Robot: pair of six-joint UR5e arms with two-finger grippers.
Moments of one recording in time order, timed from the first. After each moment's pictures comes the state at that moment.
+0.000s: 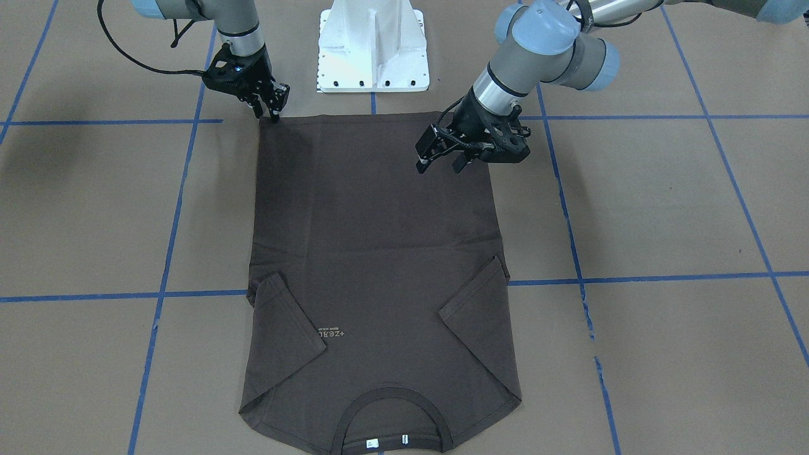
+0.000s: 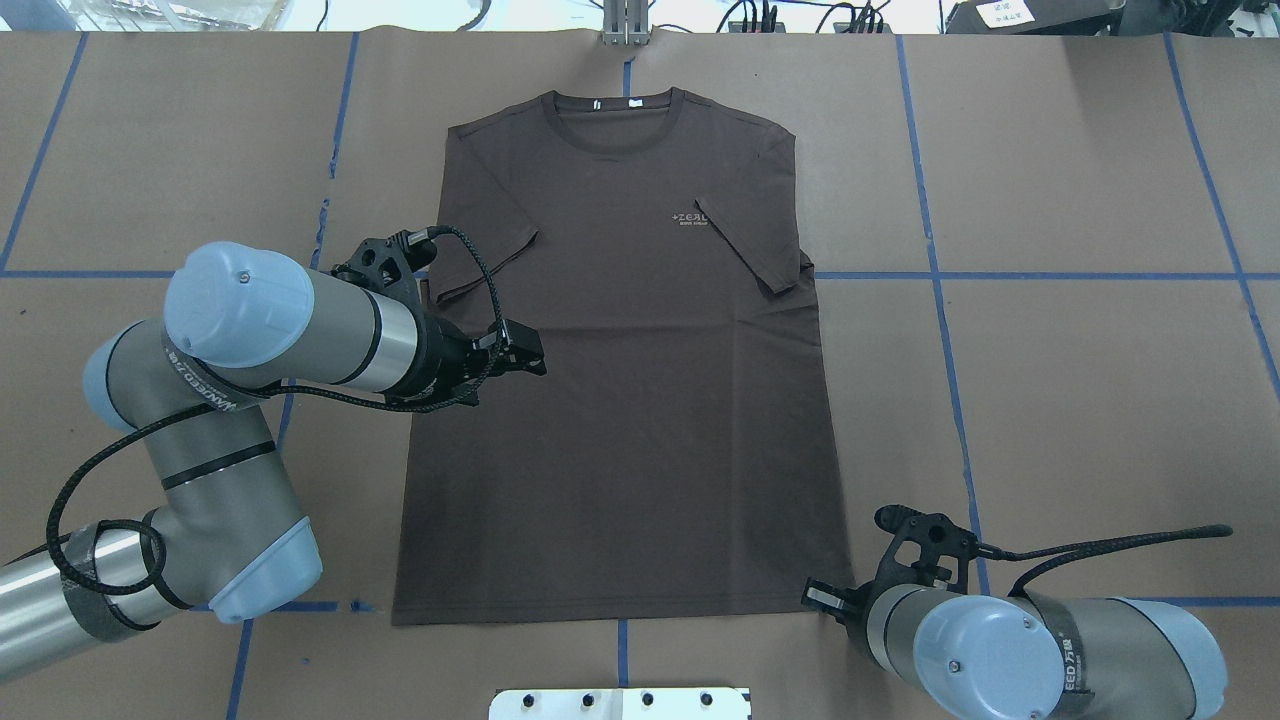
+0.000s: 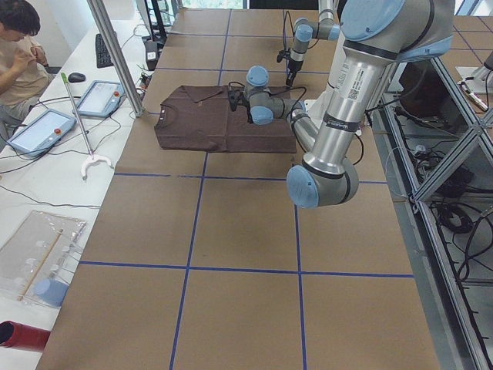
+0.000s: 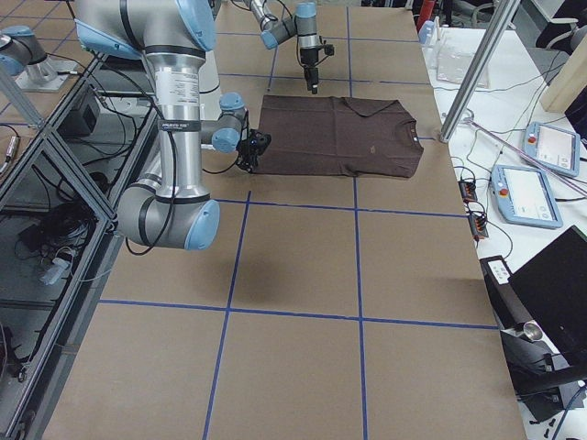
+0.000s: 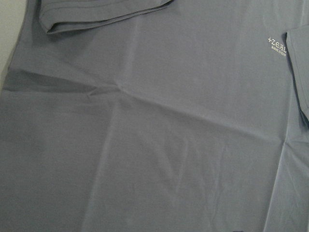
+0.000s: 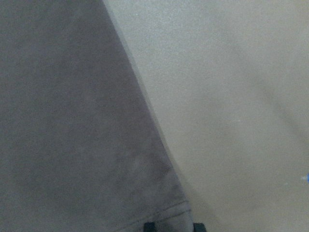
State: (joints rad) left arm -0.56 -2.00 -1.80 -2.11 -1.93 -1.62; right arm 0.09 -1.50 2.08 -1.37 1.50 1.89
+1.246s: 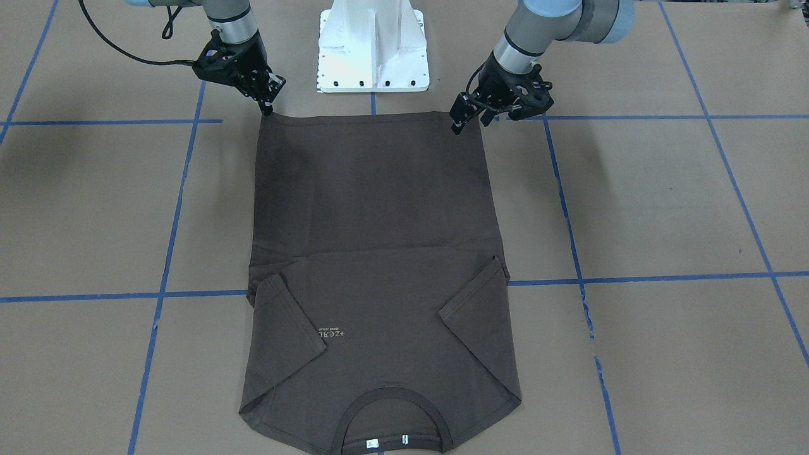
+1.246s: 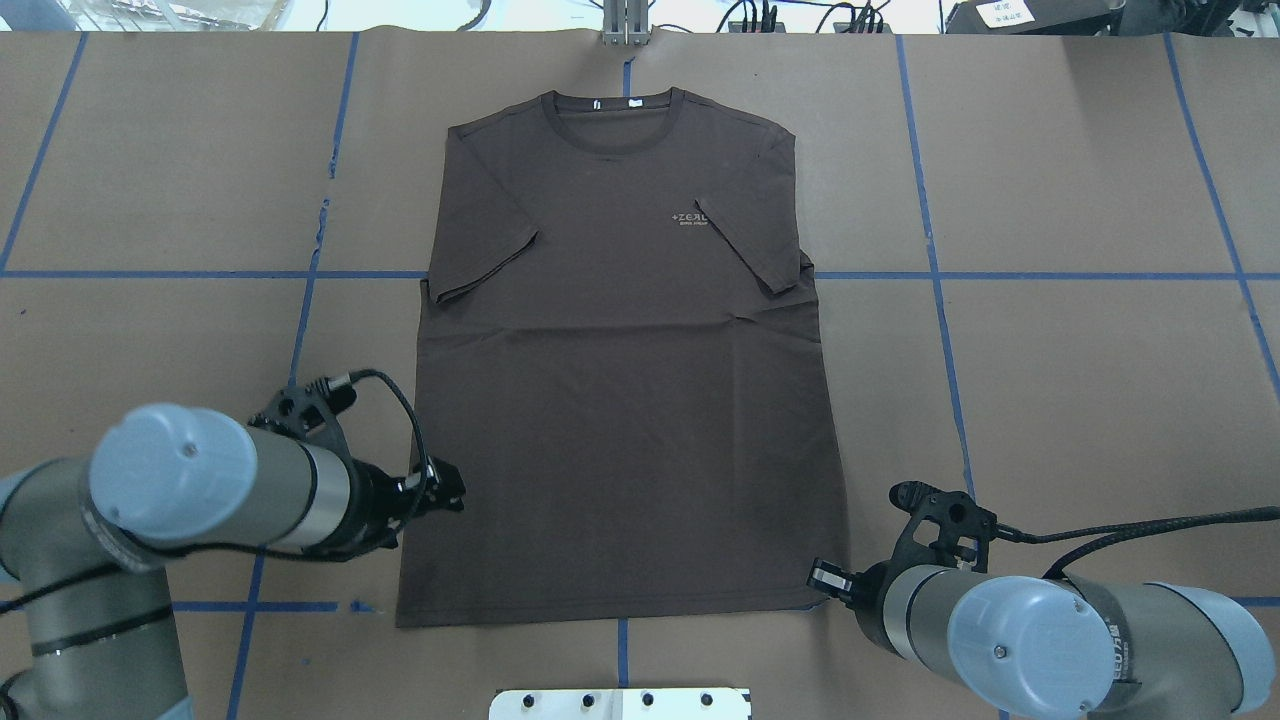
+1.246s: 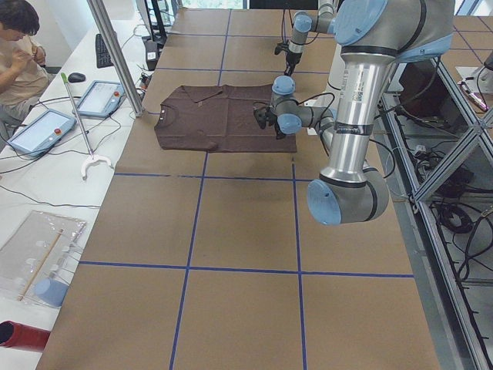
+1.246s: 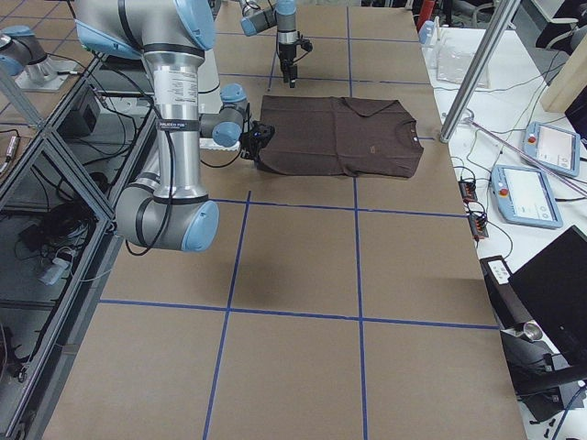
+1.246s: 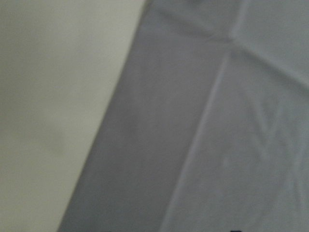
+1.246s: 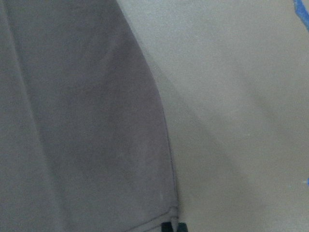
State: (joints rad) left arm -0.35 -1.76 -2.04 -1.91 -1.81 -1.83; right arm 0.12 -1.51 2.17 -1.37 1.50 1.89
